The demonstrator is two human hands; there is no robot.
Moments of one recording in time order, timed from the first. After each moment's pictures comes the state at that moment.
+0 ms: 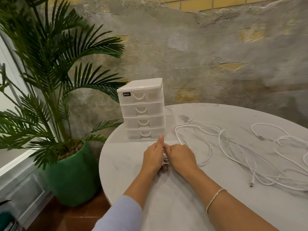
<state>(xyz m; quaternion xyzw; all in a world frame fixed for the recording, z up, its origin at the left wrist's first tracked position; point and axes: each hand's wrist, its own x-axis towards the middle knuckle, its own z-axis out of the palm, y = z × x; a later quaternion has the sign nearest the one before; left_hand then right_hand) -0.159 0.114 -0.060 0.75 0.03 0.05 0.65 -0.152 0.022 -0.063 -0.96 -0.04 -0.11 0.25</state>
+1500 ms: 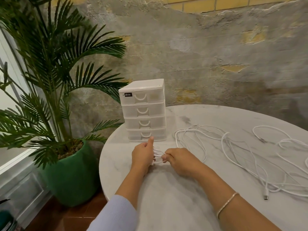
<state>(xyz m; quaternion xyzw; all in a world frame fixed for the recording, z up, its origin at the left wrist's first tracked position) -0.130 0.142 -0.064 0.79 0.14 0.09 0.59 -0.159 0.008 -0.053 -0.95 -0.16 0.01 0.27</state>
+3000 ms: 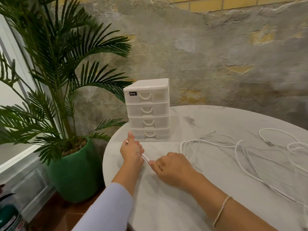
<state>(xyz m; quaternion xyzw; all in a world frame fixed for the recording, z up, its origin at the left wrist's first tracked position) -0.117 0.167 -0.053 0.47 0.22 0.17 0.84 -0.184 0.044 -0.049 -0.96 -0.25 -0.08 0.11</state>
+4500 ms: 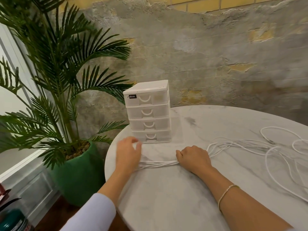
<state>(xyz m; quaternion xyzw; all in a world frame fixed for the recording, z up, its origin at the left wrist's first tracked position) -0.136 0.196 -0.054 0.90 0.06 0.27 0.33 -0.132 -0.003 -0.071 -0.98 -0.05 -0.11 0.17</state>
